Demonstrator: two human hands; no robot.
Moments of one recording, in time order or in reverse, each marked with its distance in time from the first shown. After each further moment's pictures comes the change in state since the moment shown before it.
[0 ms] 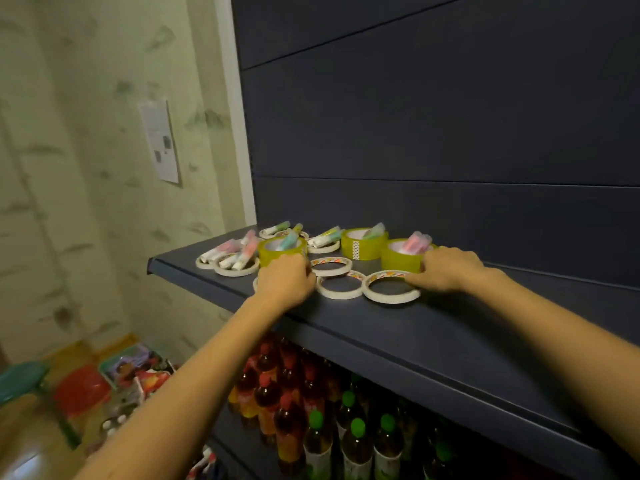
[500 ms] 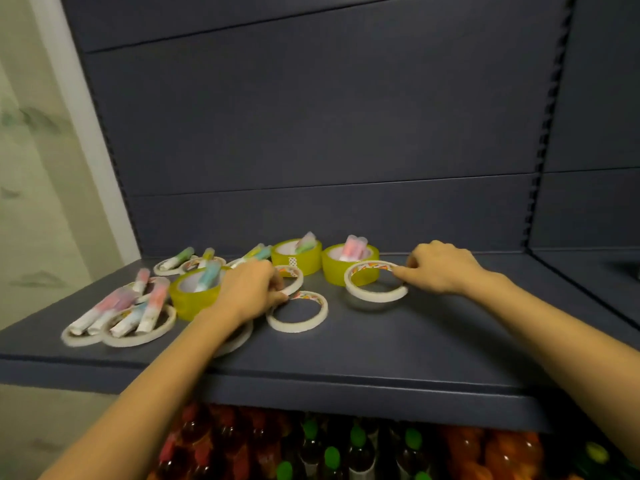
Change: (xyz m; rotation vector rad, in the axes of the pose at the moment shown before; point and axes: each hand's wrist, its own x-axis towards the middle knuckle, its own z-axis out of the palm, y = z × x) left_hand 0.090 -0.016 0.025 -0.060 -0.095 0.532; right_hand -0.026 0.011 -0.007 0.028 0.128 0.352
